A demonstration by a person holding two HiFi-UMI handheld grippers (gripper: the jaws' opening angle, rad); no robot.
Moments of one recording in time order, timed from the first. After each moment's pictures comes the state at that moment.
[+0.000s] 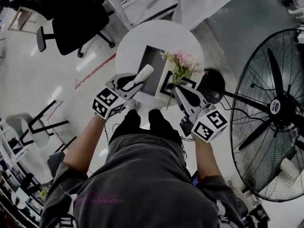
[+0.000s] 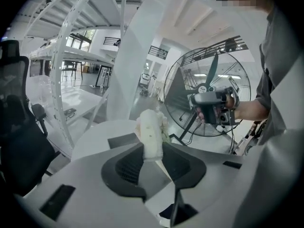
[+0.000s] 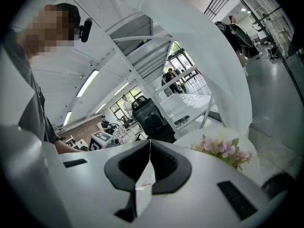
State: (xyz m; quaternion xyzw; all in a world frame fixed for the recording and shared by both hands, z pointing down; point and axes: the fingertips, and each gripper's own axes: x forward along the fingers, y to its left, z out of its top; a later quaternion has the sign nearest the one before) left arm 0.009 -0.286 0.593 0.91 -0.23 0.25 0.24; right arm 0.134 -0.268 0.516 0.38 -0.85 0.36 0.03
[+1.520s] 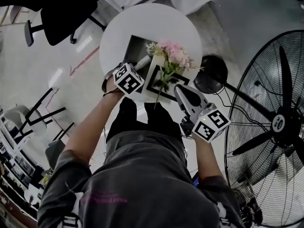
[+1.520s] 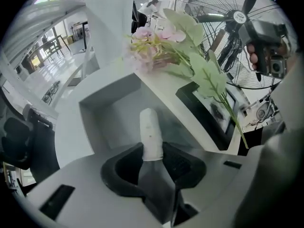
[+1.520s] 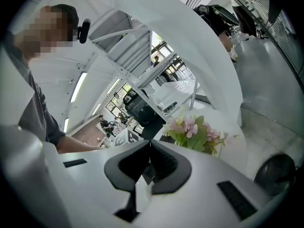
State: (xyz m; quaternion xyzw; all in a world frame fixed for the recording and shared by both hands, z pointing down) left arm 0.059 -0.302 0.777 0.77 -0.19 0.56 0.24; right arm 0.200 -0.274 0.596 0.36 -0.82 0.44 0.05
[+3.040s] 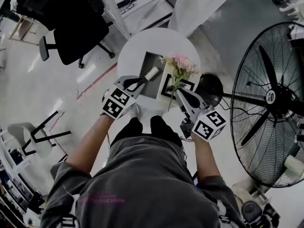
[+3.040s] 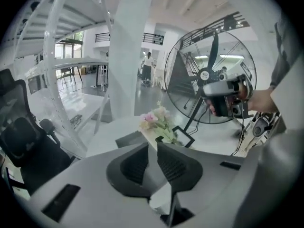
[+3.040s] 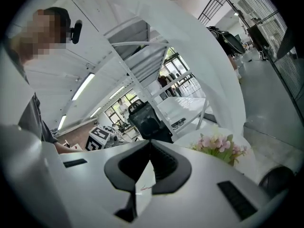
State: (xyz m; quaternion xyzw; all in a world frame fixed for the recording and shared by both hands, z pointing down) left arm 0.008 -0.285 0.583 0.89 -0.24 0.34 0.19; right arm 0.136 -0.250 0.502 0.41 -0.84 0.37 0.01
